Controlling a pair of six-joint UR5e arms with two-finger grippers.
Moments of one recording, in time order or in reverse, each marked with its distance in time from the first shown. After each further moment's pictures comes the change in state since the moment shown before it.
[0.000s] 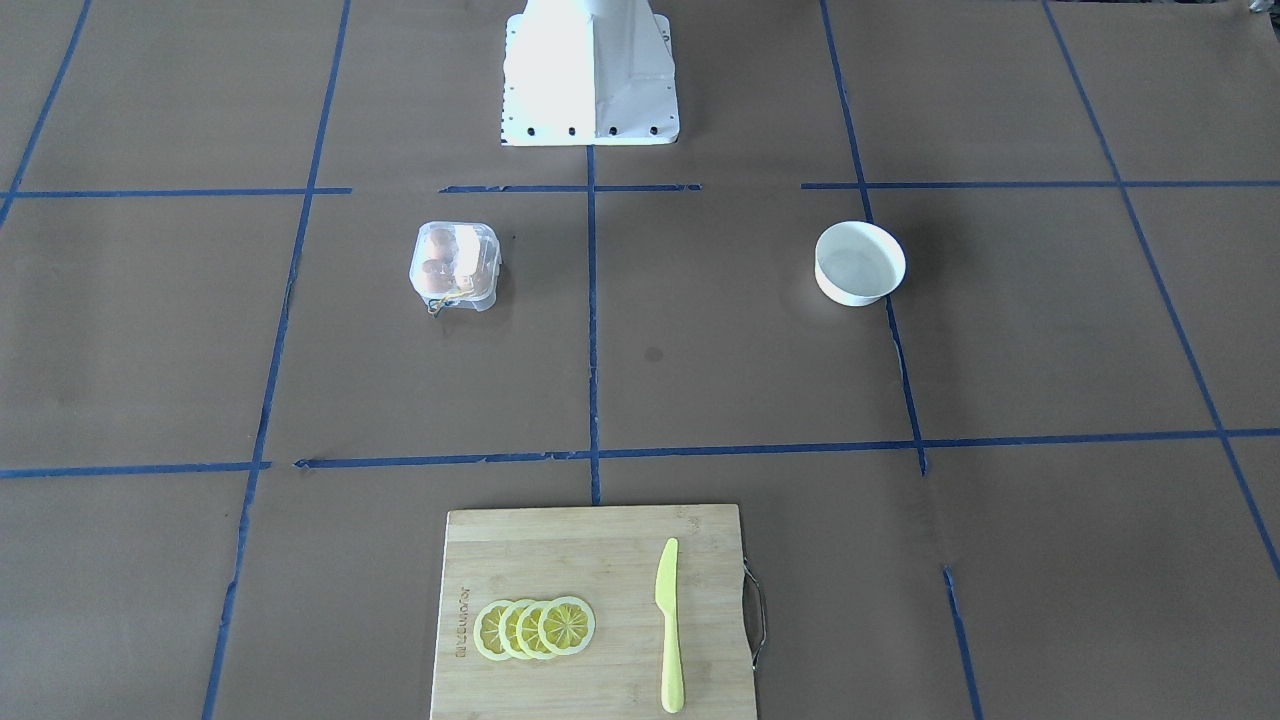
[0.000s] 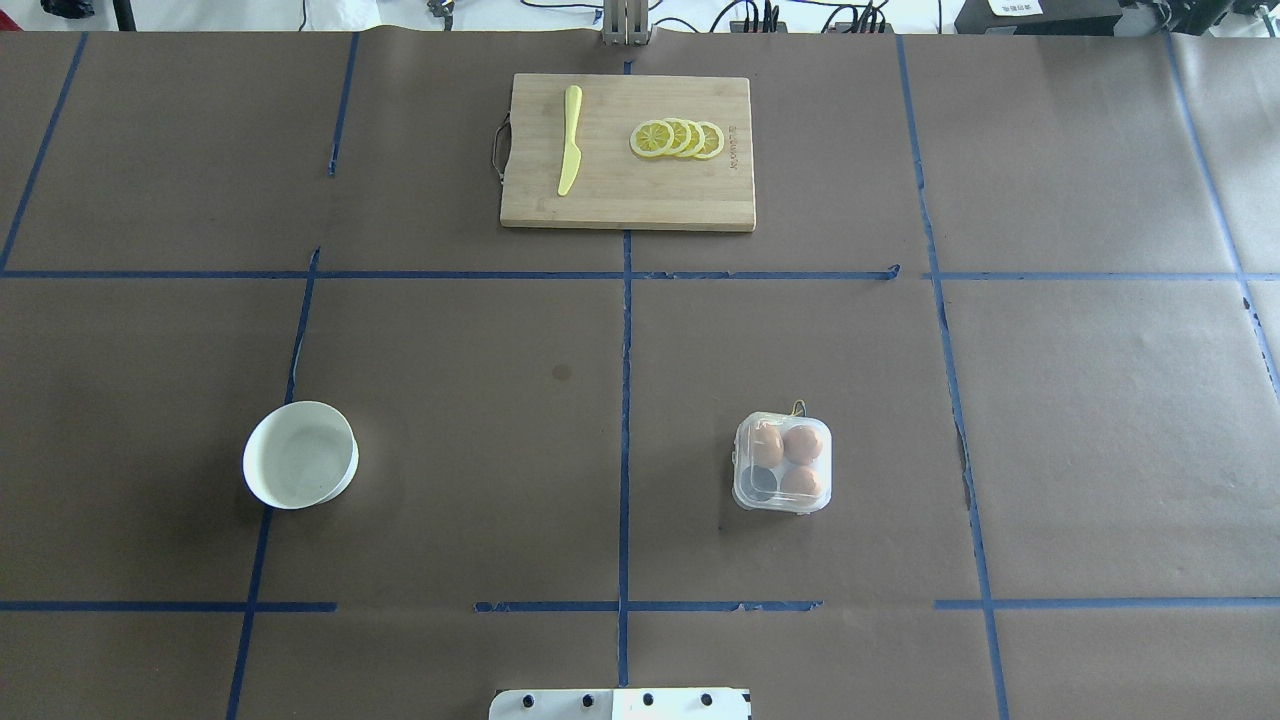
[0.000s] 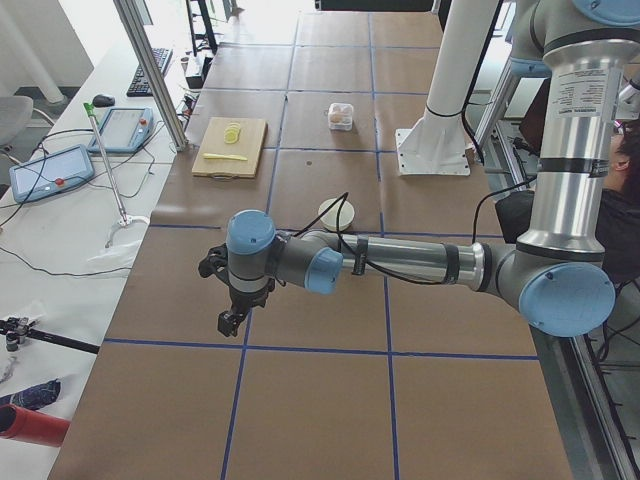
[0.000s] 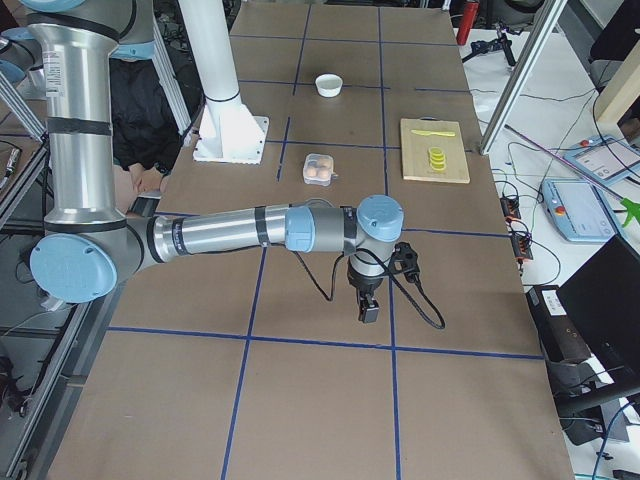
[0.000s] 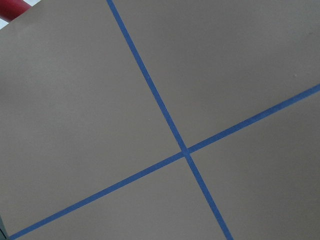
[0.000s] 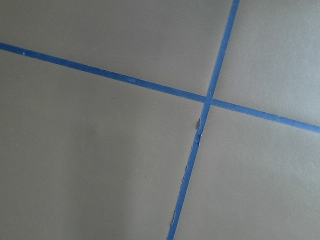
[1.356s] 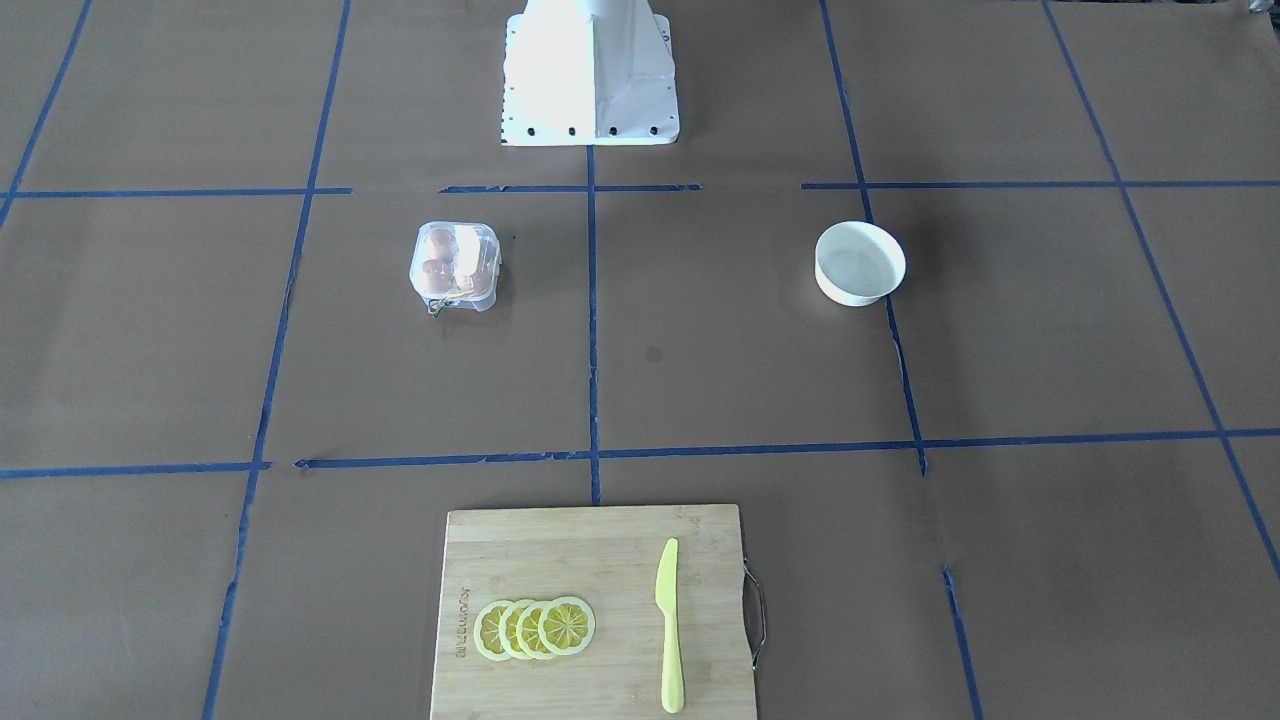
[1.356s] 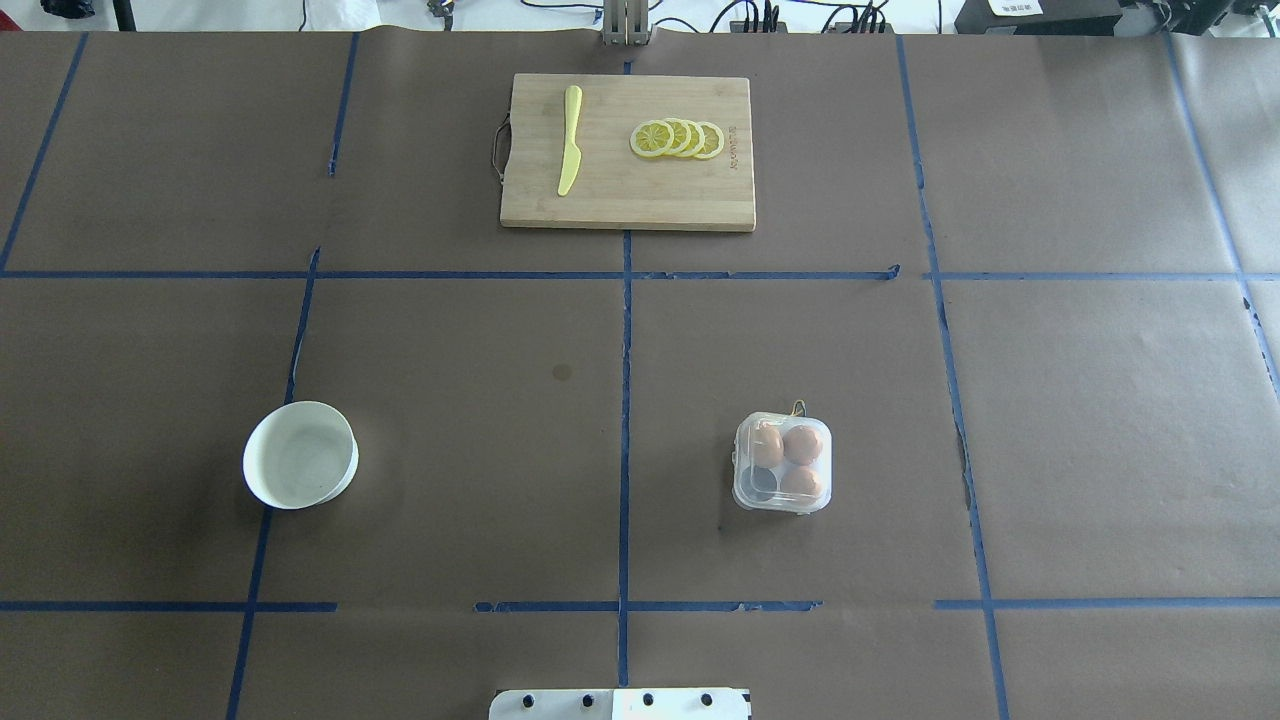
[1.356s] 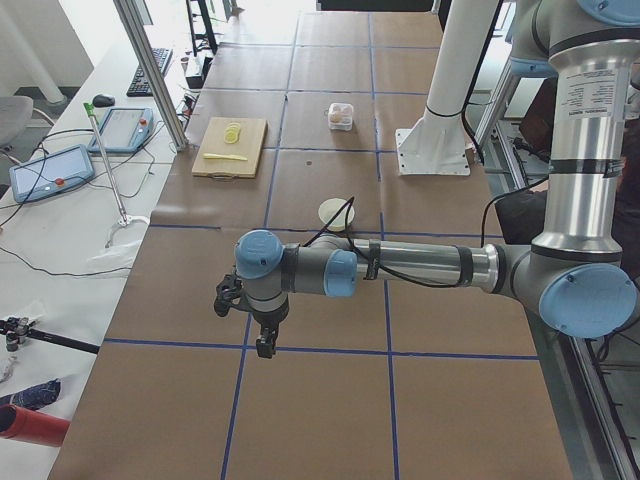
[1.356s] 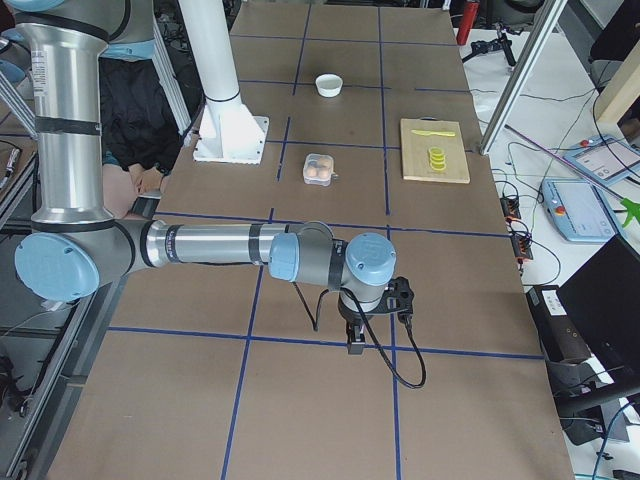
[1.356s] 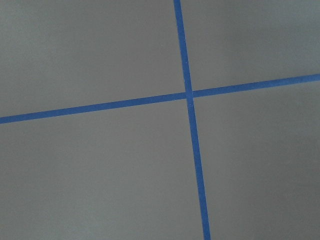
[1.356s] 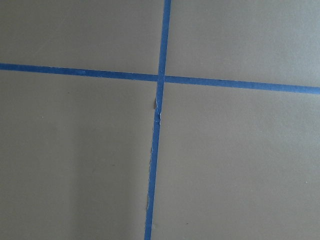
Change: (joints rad) left arm -0.020 0.036 -0.038 0.261 -0.059 -0.228; right arm 0.116 -0.014 -0.085 -0.002 0.053 0.004
